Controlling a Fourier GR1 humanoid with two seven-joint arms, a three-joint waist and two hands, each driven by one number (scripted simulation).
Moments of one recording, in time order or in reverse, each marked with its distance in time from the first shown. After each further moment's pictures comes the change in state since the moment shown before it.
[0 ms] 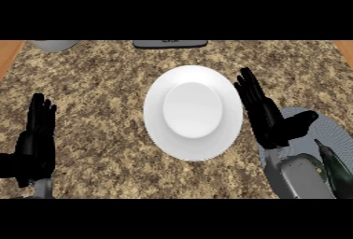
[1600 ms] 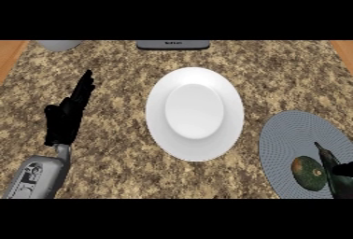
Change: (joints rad) left arm -0.270 0.061 -0.091 0.243 -0.084 -0.250 0.108; right arm 0.304 -0.774 -0.176 -0.265 0.275 0.188 0.614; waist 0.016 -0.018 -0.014
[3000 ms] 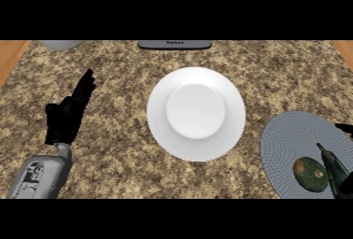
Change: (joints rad) left arm -0.002 -0.058 0.069 -0.005 -0.067 -0.070 0.014; right arm -0.123 0.140 0.000 0.316 0.090 0.523 0.141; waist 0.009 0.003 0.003
